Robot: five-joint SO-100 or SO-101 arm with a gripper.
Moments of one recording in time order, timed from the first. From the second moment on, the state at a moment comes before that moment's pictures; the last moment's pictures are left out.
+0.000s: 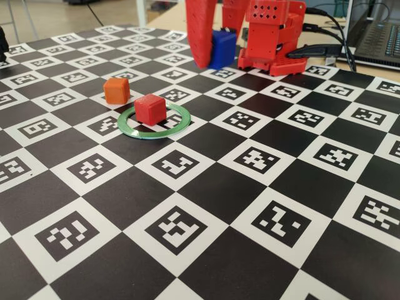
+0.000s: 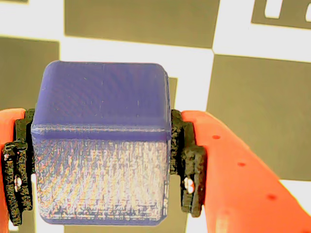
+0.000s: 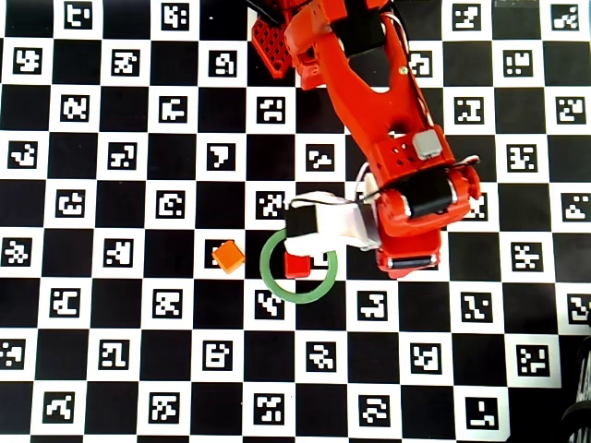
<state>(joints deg) -12.9 78.2 66.2 95.8 9.6</state>
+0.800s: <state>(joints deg) 2.0 87.5 77.8 93.3 1.1</state>
